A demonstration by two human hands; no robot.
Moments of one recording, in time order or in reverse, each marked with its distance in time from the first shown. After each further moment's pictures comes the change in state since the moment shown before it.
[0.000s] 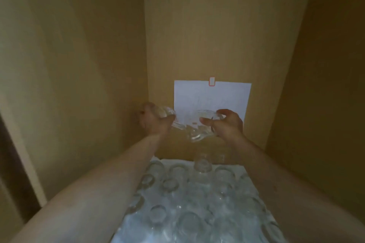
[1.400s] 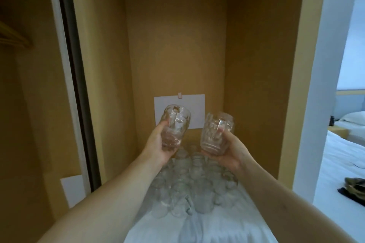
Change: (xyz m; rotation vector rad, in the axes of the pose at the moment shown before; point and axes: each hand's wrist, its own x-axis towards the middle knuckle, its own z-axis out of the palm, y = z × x) left_hand -0.180 0.043 -0.127 -0.976 -0.622 -0.581; right_hand -0.257 0.006 -0.108 1.037 -0.249 0.210
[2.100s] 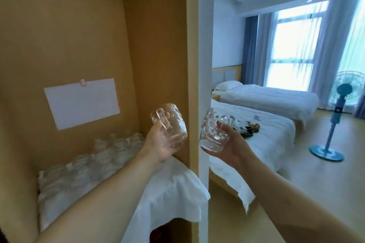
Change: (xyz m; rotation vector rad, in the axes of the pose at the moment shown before) left_hand -0.084 -0.136 0.073 0.170 -0.625 -0.537; right_hand -0.231 -0.013 -0.082 -0.075 0.399 -0.327
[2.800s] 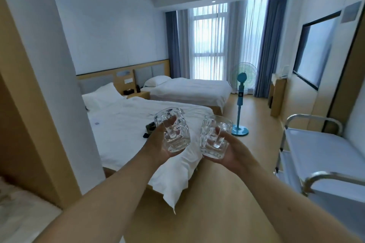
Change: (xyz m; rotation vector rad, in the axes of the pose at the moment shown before) left_hand 0.124 -0.228 0.299 0.218 -0.401 -0.314; right_hand -0.128 -0.185 -0.289 0.087 0.408 -0.213
